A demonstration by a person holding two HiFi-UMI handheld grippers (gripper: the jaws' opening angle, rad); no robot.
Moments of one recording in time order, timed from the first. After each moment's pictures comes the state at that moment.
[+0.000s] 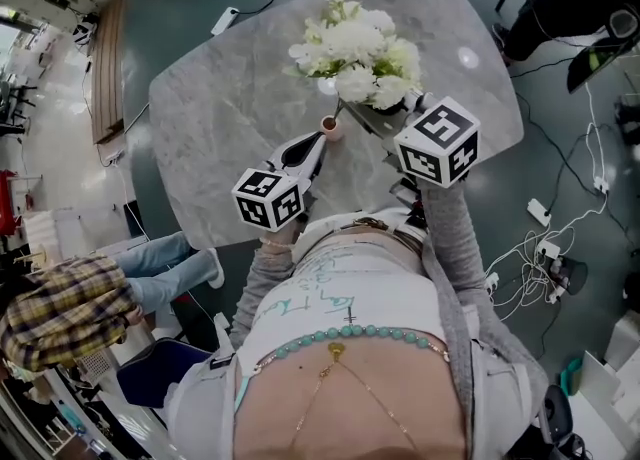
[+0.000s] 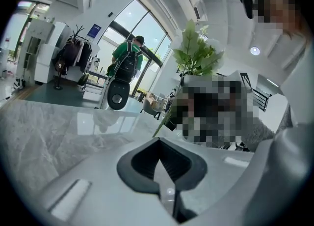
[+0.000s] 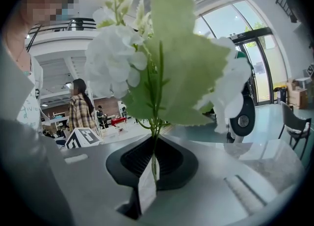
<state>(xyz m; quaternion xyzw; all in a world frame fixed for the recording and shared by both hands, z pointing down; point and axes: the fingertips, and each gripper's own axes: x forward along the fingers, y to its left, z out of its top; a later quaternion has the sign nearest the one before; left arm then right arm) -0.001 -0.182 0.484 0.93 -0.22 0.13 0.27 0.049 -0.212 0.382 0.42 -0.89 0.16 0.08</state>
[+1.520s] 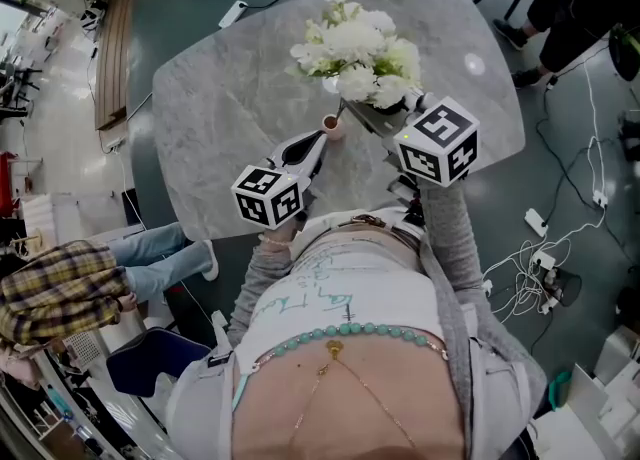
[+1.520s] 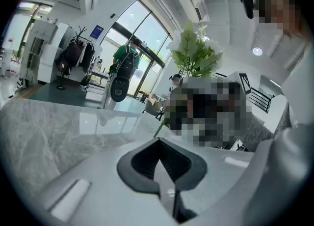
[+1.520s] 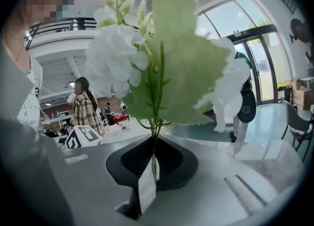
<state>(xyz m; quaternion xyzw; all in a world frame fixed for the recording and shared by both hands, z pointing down) 0.000 -0.181 0.483 0.92 -0.24 0.12 0.28 0.049 -0.214 0.385 0.40 -0.90 0.17 0.09</state>
